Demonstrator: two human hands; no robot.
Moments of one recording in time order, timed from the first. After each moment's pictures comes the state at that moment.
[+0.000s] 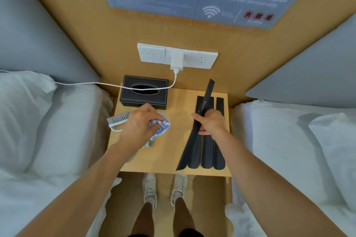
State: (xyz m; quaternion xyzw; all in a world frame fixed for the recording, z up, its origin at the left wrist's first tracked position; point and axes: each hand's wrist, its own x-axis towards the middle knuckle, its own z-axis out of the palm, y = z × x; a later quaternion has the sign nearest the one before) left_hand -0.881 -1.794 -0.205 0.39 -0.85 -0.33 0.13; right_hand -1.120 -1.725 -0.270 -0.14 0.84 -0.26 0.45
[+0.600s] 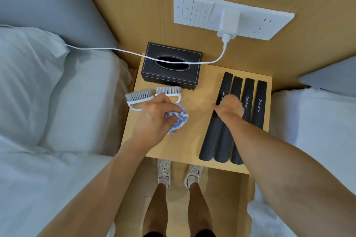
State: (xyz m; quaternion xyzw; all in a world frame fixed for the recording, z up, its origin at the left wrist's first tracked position) left_hand -0.844 -1.800 -0.277 0.45 -0.81 -0.35 0.14; right_hand -1.093 -1.777 -0.400 -0.31 0.91 0.06 0.26
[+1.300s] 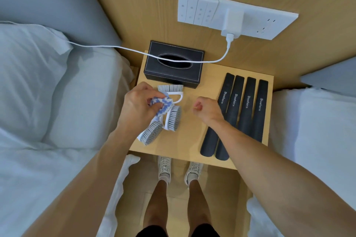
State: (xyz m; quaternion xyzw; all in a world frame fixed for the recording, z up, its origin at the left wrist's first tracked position) left_hand -0.814 -1.830 -0.289 0.49 -0.79 -0.31 0.18; right_hand -1.042 -1.774 -0.402 -0.45 0.79 -0.08 0.40
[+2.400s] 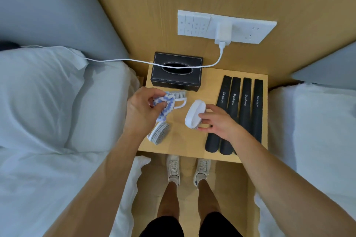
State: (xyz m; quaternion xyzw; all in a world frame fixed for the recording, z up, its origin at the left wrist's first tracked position) left_hand -0.804 -1.815 -0.235 0.56 -0.72 -0.36 0.19; right_hand -1.031 -1.731 -0.321 -0.05 0.63 -0.36 0.68
